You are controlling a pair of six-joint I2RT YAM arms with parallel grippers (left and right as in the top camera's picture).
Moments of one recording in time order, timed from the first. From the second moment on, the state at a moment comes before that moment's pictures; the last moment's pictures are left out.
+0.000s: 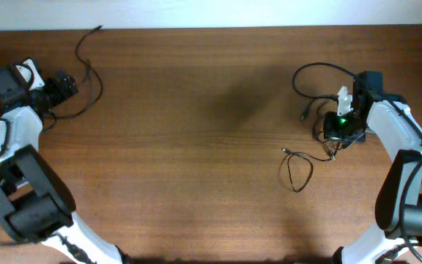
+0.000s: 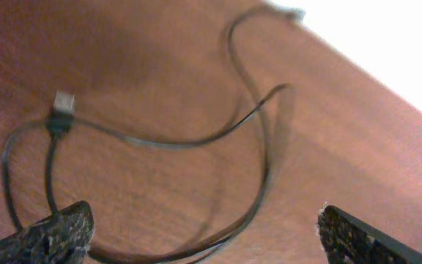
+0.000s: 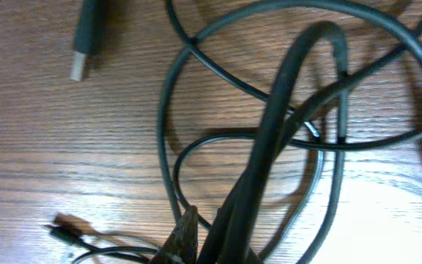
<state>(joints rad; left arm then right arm) 0.51 1.98 1.43 -0.25 0.32 -0.14 -0.15 1.87 1.25 -0.81 -0.18 0.00</state>
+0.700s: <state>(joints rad) 0.41 1.30 1.45 -0.70 1.07 -0.20 0.09 1.38 1.34 -1.01 -0.31 -0.05</state>
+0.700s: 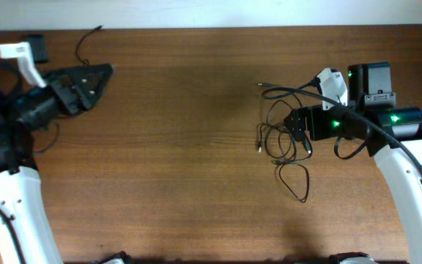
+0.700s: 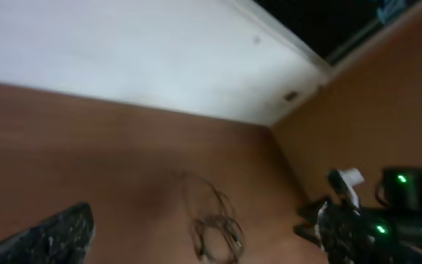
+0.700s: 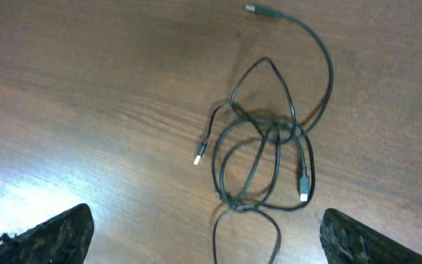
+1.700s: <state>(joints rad) -0.77 1.80 1.44 -0.70 0.24 -0.13 -0.36 1.10 1.34 -1.32 -0.15 0.01</state>
